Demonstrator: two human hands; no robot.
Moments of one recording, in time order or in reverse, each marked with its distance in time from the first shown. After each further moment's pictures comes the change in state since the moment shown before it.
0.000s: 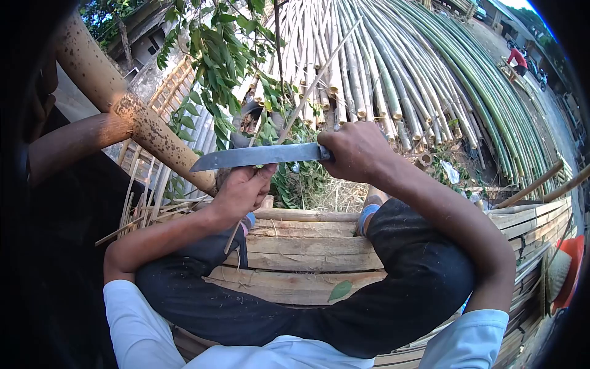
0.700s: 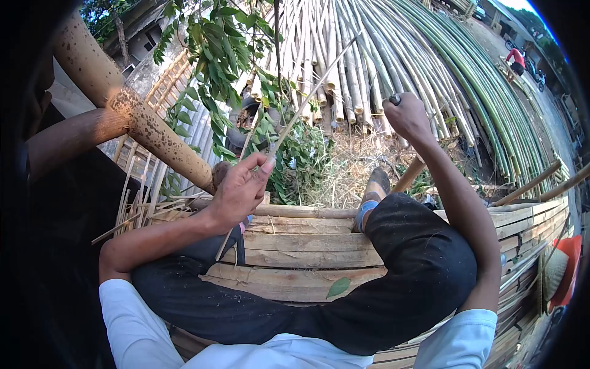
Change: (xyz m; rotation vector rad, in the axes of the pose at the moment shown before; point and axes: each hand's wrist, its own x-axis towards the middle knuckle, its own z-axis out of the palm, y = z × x) left_hand -0.010 -0.006 0.002 0.068 0.048 0.081; right_hand -0.013 0.098 0.007 0.359 0.240 0.838
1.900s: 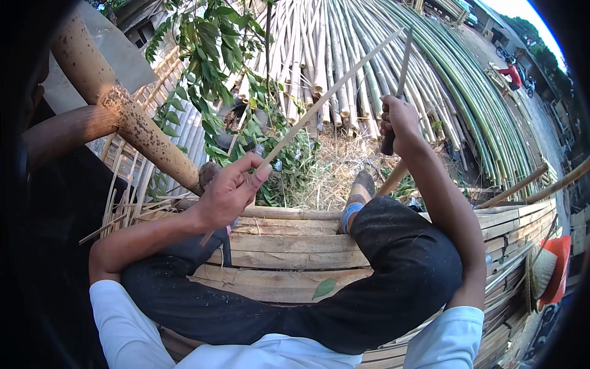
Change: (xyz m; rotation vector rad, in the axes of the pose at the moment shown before) left_hand 0.000 0.014 0.002 0.166 -0.074 0.023; right_hand -0.001 0.002 -0.001 0.919 0.008 0.332
